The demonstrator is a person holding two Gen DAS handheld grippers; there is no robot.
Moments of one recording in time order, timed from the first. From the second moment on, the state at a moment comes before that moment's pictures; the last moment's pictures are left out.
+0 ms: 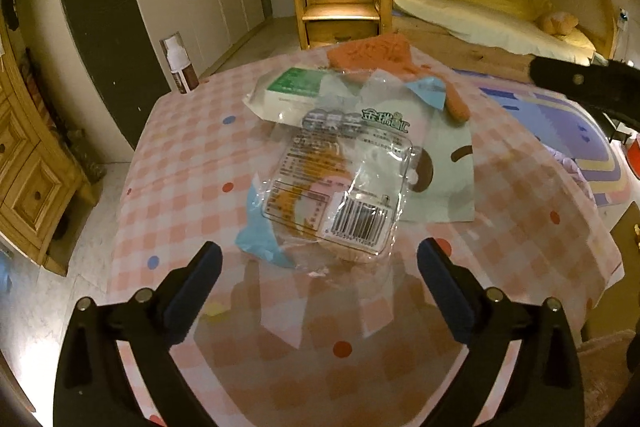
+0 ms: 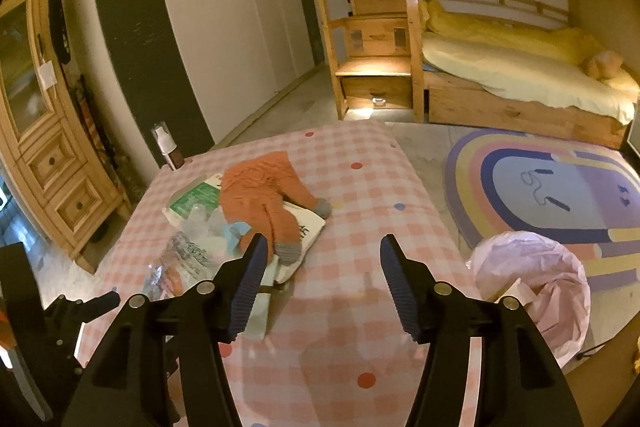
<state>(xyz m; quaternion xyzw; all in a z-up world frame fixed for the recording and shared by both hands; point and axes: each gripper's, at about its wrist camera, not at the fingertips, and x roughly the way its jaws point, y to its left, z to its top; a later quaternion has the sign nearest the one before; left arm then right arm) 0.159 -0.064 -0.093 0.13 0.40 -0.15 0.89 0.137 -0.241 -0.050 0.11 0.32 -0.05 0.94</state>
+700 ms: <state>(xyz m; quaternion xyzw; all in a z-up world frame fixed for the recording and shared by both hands) 0.173 -0.064 -0.093 0.12 0.41 -0.12 0.90 0.132 -0.247 -0.052 0.11 0.32 -0.05 0.94</state>
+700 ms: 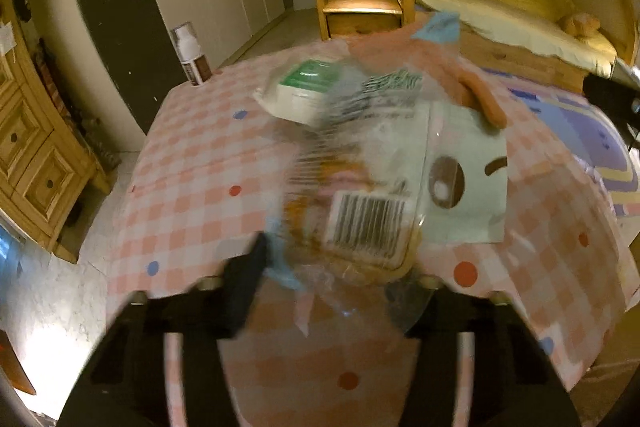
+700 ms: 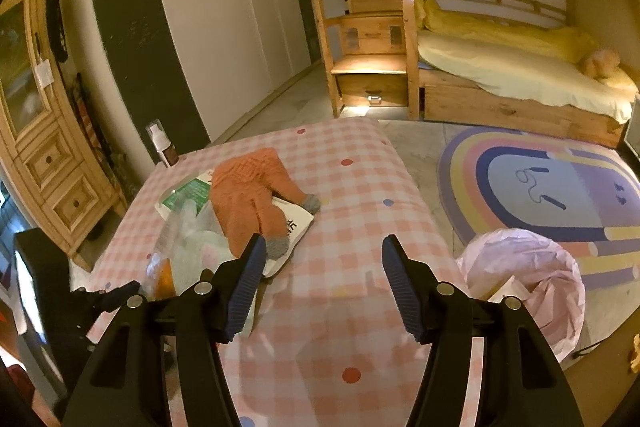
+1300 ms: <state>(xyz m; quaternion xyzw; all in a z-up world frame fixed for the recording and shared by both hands) 0.155 -0.015 -0.059 0.05 0.36 -0.19 0.91 0.149 -0.208 -0.067 0.08 0.37 0.04 0.92</state>
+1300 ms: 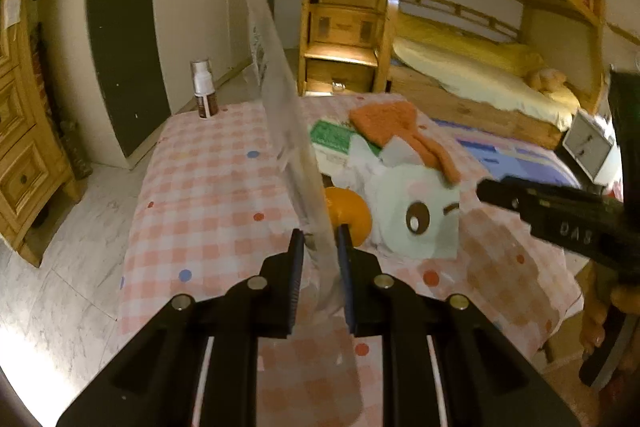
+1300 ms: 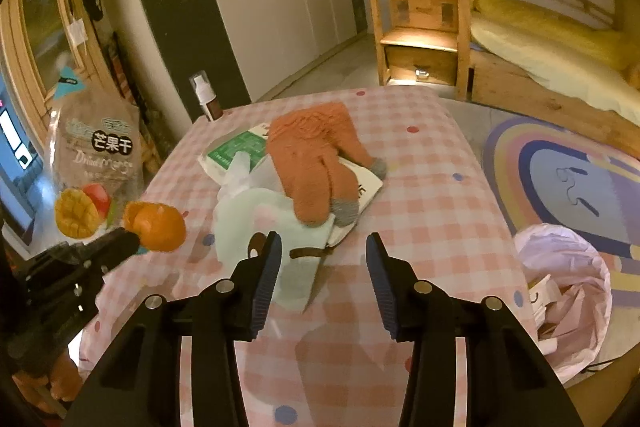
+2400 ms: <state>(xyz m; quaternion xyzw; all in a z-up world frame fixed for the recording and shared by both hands) 0.192 -0.018 -0.082 0.04 0.43 -0.13 0.89 0.145 -0.220 -0.064 0.09 0.38 0.03 0.92</state>
